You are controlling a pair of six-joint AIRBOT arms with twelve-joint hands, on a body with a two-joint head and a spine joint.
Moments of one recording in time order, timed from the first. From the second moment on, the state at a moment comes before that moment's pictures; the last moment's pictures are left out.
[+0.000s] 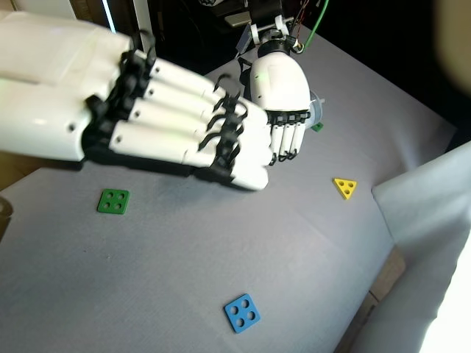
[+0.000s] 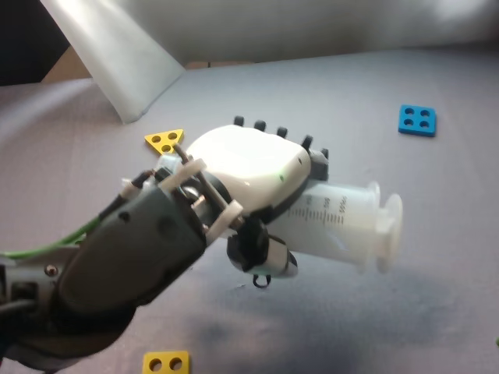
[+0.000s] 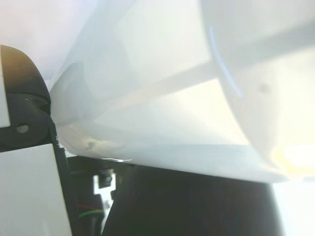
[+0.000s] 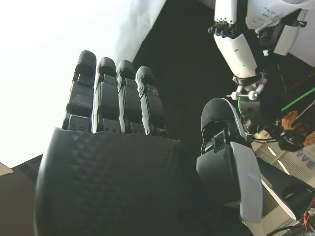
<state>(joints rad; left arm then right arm) 0.59 -1.19 0.78 -1.00 -0.66 1.93 -0.31 -0.47 0.86 -0.93 0.45 -0.19</state>
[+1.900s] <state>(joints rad) 0.76 -1.26 0.78 -0.84 -0.76 1.71 -0.32 -0.48 0.83 -1.07 0.51 -0.13</state>
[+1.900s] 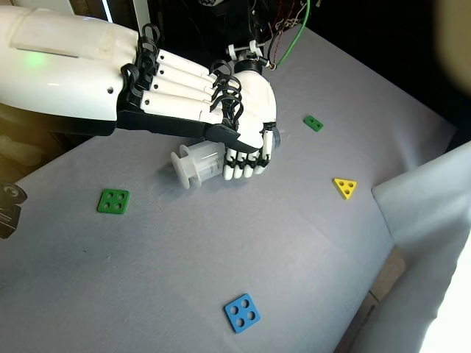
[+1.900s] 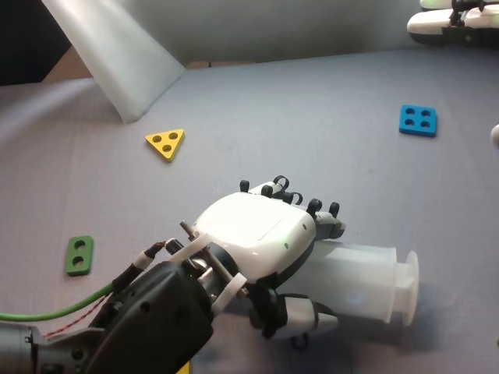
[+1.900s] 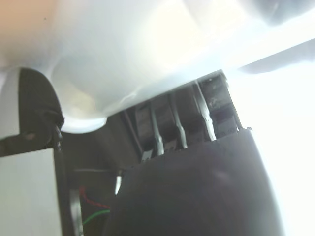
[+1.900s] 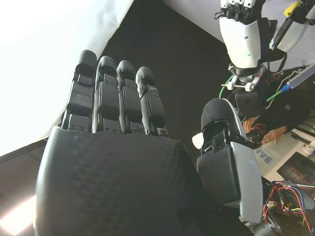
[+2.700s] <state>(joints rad) 0.71 -1.20 0.79 -0.80 -0.75 1.69 -0.32 -0.48 0.82 -1.16 0.51 -0.13</state>
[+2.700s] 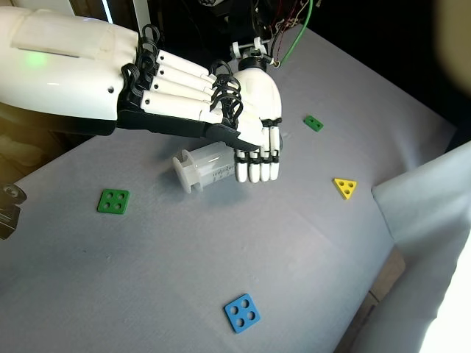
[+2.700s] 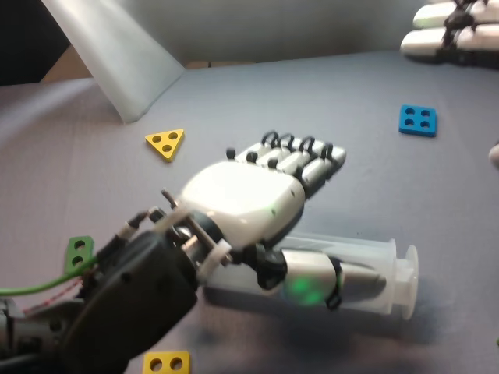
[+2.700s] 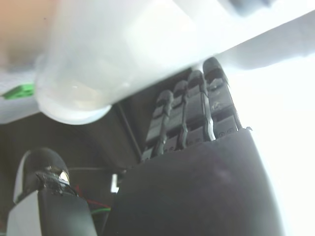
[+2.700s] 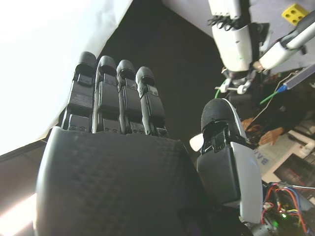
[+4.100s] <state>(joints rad) 0.21 -0.89 0.90 1.22 -0.70 -0.13 -0.32 -0.48 0.80 -1.16 0.52 -0.10</state>
